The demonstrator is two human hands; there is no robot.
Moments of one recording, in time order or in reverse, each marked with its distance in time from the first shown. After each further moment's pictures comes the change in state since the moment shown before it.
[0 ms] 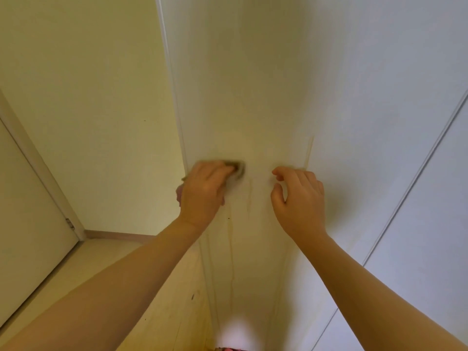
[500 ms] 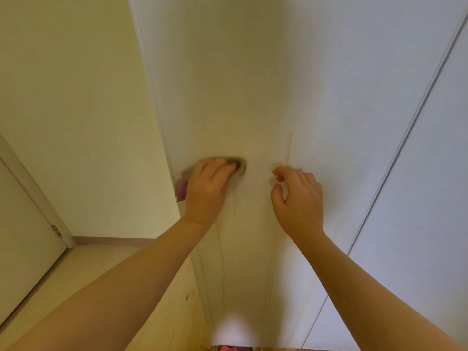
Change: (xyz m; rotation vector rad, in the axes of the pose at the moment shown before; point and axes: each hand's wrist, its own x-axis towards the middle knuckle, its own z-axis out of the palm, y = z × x) left_hand 0.004 0.021 0.022 0.012 0.053 -0.021; right_hand -0.009 0.015 -0.013 0.009 0.016 0.095
